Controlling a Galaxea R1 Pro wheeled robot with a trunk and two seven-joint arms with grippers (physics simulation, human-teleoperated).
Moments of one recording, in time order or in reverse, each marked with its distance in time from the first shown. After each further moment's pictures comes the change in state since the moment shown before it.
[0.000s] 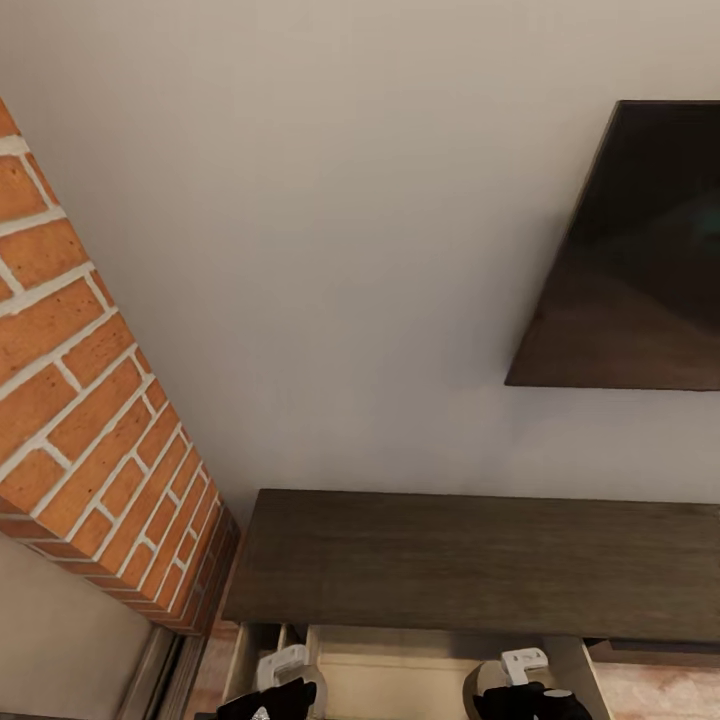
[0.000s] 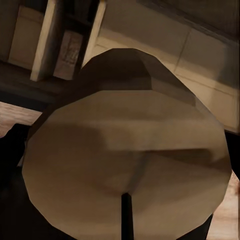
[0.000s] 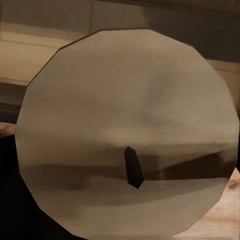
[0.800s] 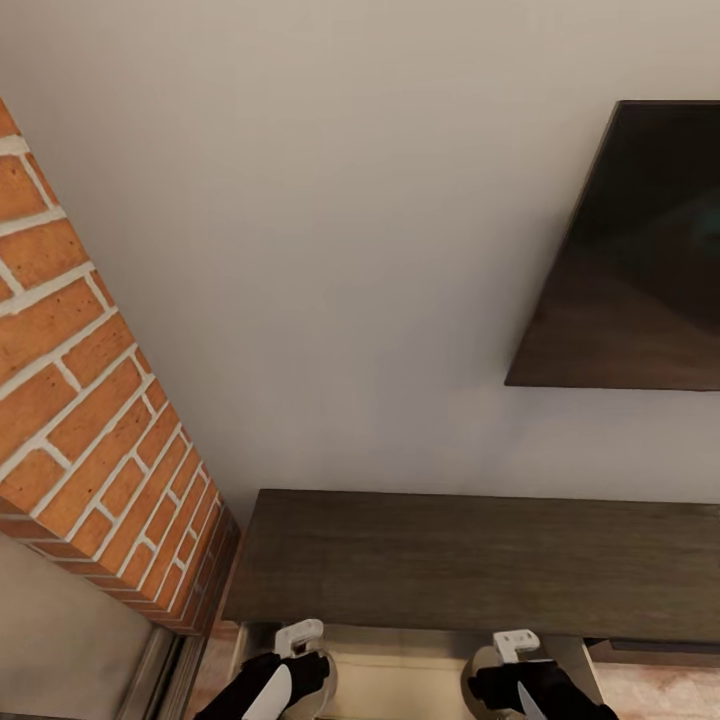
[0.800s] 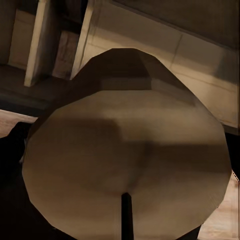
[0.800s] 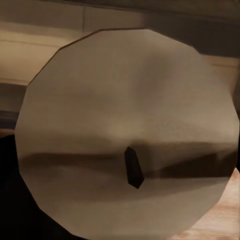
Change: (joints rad) left arm -0.005 -0.030 0.000 -0.185 0.001 0.196 0.173; right arm -0.062 0.023 0.000 0.000 -0.004 0.121 -0.053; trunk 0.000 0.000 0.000
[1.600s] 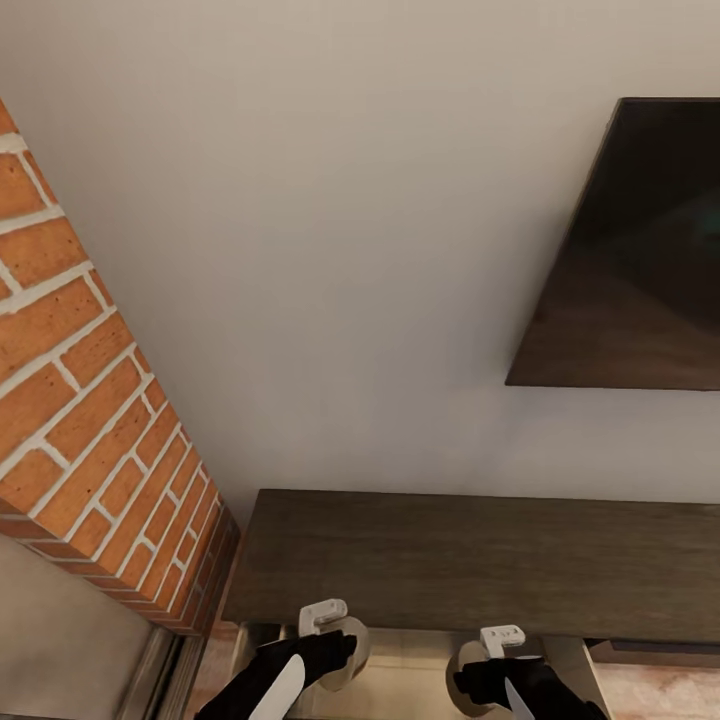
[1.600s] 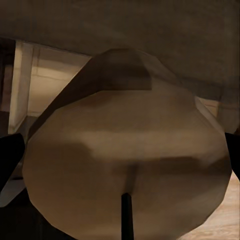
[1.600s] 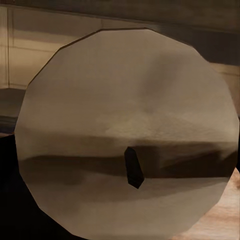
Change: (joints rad) left arm 0.002 -0.005 -0.087 -0.095 0.000 -0.014 -0.124; right arm -0.001 0.034 0.000 -0.013 0.004 -0.007 0.010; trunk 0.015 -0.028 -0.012
